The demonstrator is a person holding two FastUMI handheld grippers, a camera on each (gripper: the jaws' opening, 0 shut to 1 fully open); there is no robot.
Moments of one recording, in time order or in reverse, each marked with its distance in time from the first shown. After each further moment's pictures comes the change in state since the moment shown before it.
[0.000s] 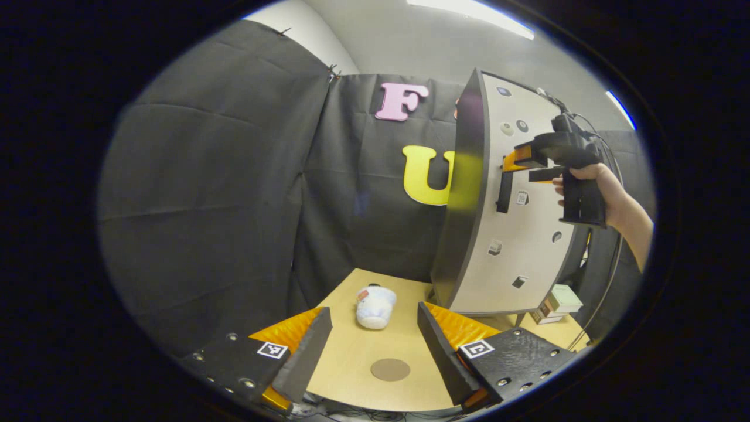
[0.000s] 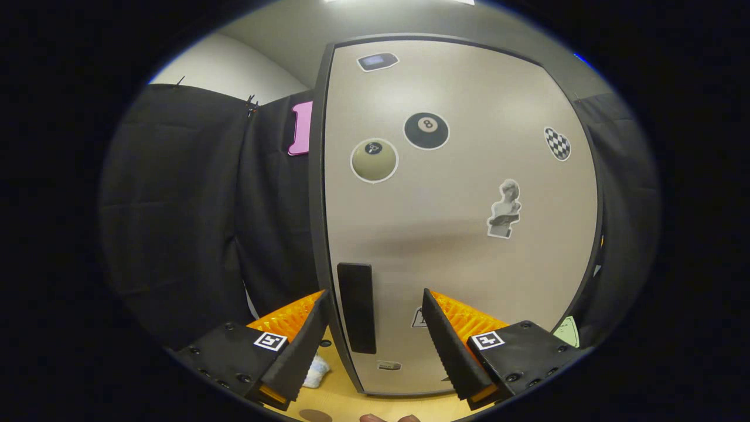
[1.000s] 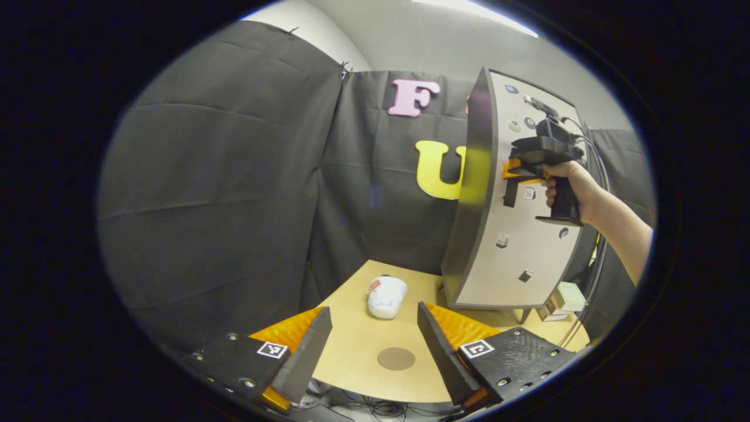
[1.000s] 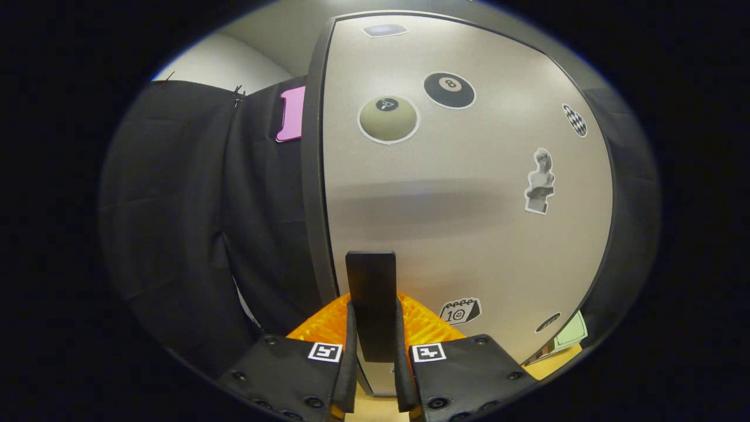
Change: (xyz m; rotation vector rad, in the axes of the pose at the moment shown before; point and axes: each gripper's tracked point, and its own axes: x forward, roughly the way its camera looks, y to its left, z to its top) left arm -0.002 0.015 0.002 0.013 0.021 0.057; right arm 0.035 0.010 -0.014 -0.019 0.017 -0.041
